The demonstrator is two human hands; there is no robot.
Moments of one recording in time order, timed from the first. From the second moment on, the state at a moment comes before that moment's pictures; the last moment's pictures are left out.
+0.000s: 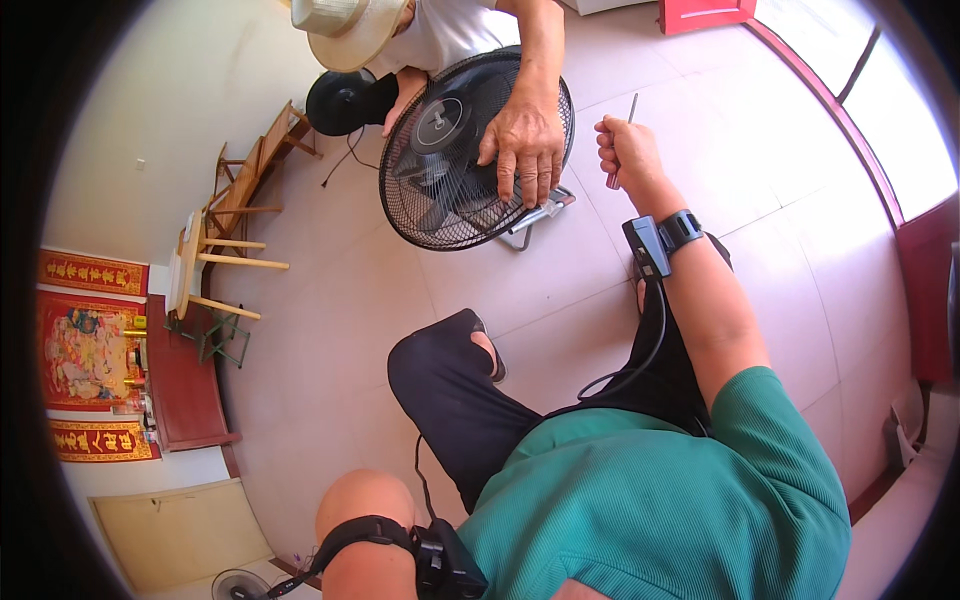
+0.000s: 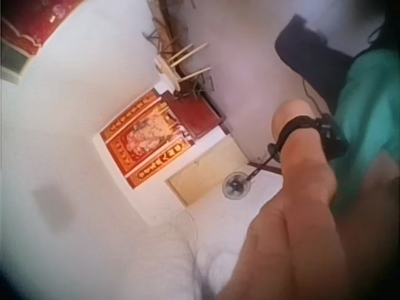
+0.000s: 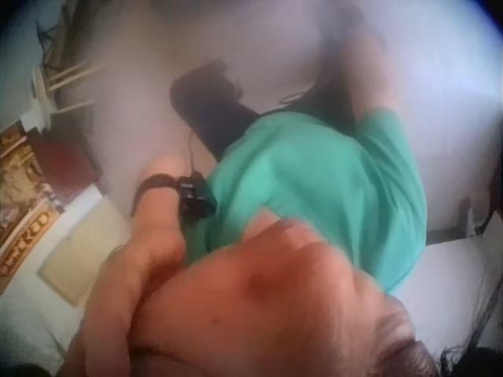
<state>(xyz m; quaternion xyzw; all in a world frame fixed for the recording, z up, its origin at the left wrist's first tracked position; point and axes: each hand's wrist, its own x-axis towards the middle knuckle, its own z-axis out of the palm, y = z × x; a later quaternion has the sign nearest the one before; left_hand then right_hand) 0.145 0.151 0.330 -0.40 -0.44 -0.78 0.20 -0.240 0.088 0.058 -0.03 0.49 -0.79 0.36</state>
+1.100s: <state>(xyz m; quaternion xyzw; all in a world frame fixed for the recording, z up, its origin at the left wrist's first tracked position) 0.067 0.153 0.290 -0.36 -0.65 -0.66 0.15 -0.229 0.087 0.053 -0.08 0.54 -0.75 0.38</state>
